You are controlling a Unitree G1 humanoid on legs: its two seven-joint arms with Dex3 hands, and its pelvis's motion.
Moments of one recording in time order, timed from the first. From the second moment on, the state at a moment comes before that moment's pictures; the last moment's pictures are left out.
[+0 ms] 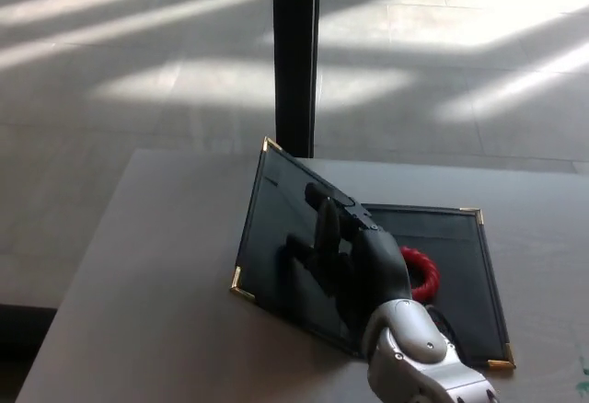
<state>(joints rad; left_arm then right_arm) -0.06 0.58 0.68 1.25 -0.41 -0.07 -0.22 -0.42 0.12 0.22 0.25 0.30 0.28 -0.23</state>
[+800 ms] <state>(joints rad) -0.12 0.61 0.63 1.25 -0.41 -0.07 -0.20 -0.79 -0.05 0.38 0.63 0.00 0.34 -0.13</state>
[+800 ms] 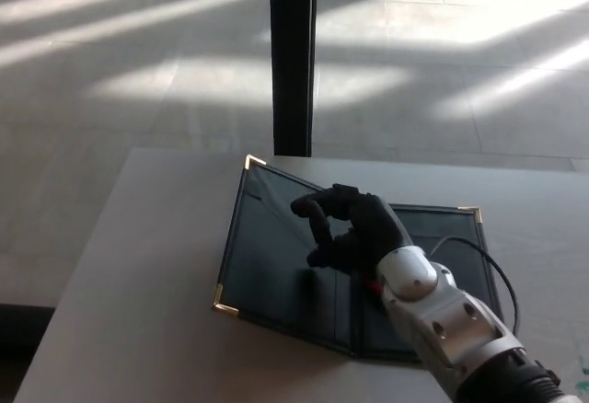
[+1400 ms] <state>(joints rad) -0.11 0.63 0.62 1.26 -0.41 -0.07 -0.19 -0.74 -0.07 0.31 0.52 -0.07 0.45 -0.02</state>
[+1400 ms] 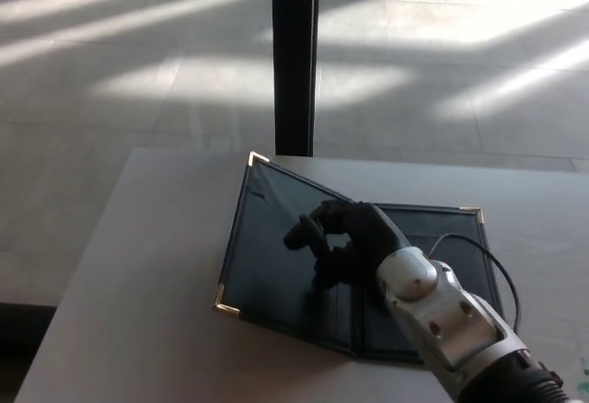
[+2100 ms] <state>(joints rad) -0.05 0.63 0.63 1.25 -0.41 -0.07 -0.20 -0.84 -0.37 -0.36 0.12 0.14 0.67 0.07</state>
